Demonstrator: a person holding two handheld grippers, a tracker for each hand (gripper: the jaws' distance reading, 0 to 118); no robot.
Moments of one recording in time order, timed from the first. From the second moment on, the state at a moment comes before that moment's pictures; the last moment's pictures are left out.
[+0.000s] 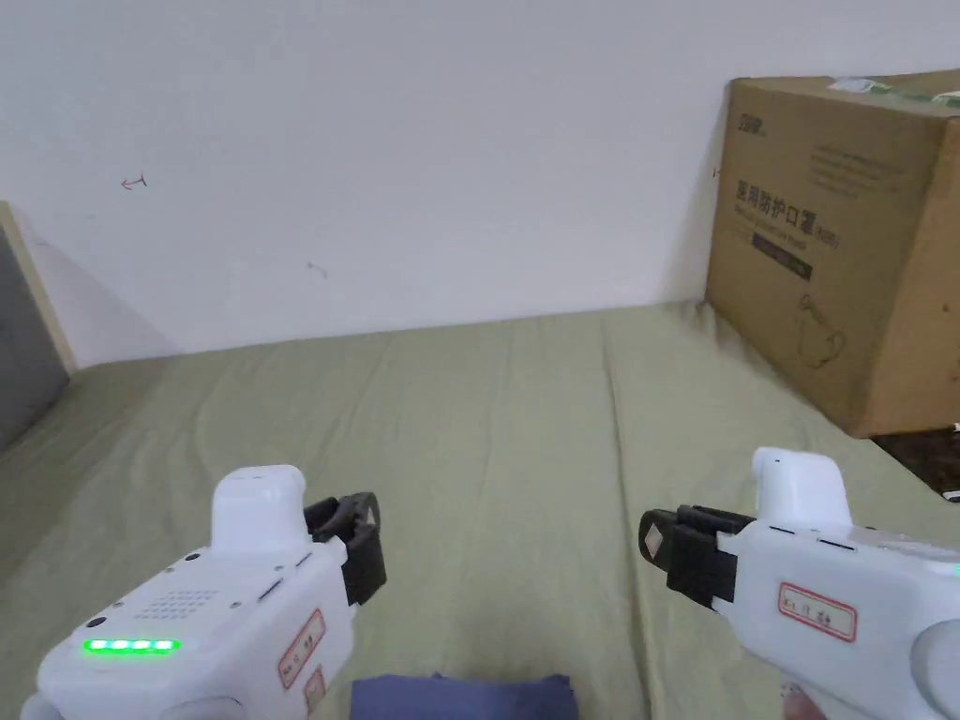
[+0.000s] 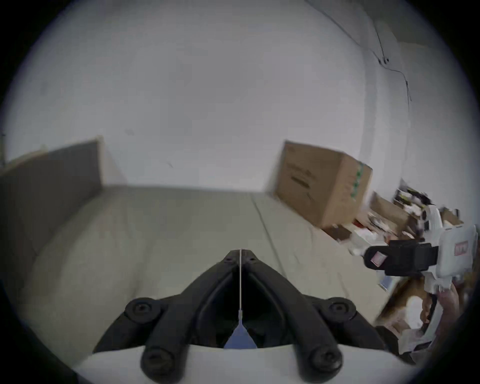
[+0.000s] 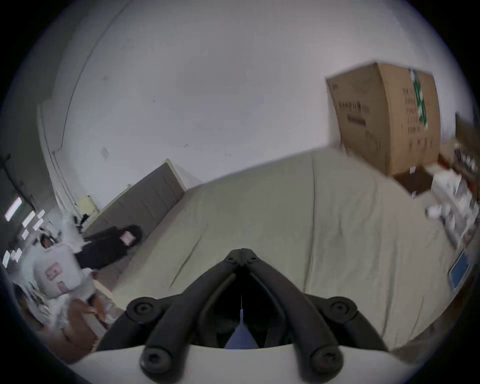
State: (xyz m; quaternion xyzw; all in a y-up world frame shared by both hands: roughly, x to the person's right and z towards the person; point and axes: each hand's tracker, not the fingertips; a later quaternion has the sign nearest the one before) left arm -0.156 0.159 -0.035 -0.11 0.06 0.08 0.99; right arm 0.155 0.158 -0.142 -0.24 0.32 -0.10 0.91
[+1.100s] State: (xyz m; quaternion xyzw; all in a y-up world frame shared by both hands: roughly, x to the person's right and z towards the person) left arm -0.259 0.063 -0.011 -0.27 0.06 0.29 0.92; right arm 0.080 -0.046 -0.196 -0.61 0.38 -0.10 0.69
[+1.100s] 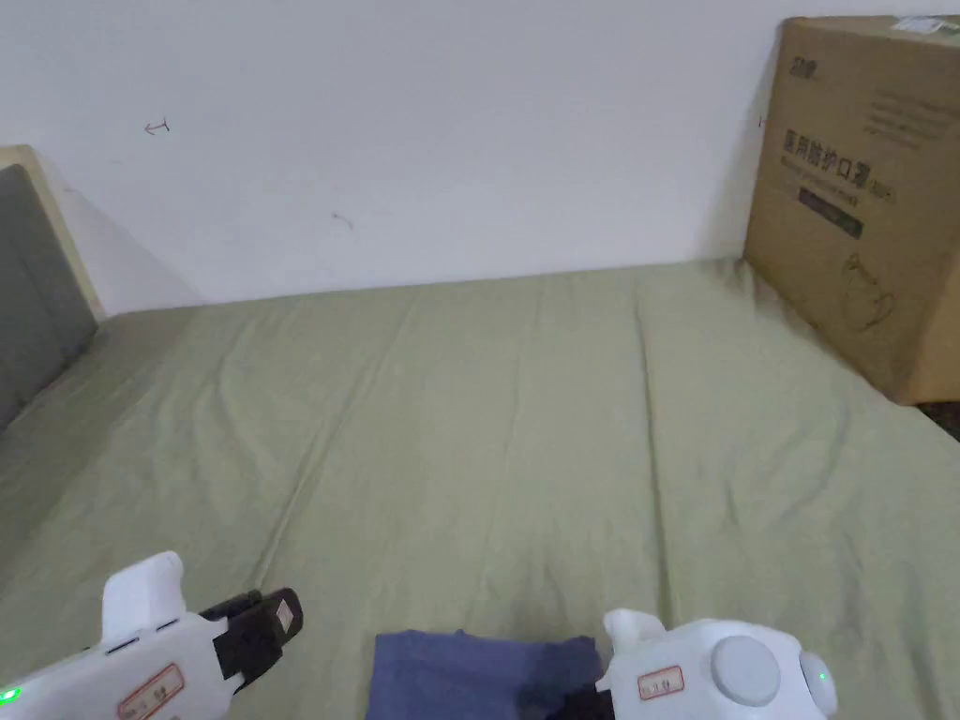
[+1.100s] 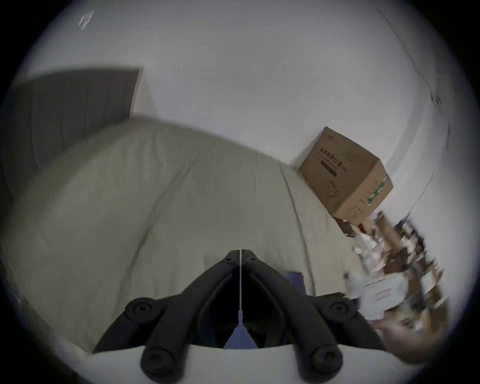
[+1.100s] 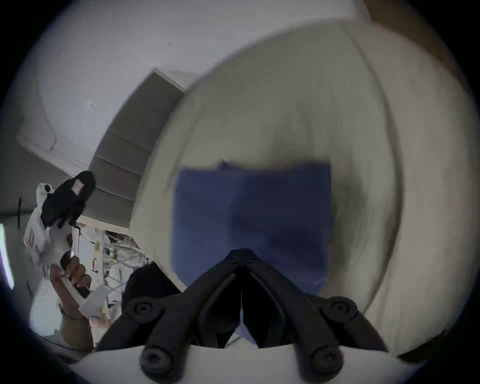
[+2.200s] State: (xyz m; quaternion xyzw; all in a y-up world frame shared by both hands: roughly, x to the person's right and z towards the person) left arm -0.250 -0.115 -0.096 -0.42 -0.18 0.38 0.81; right arm 0.134 -0.098 -0.205 -0.63 0.36 -0.31 0.61
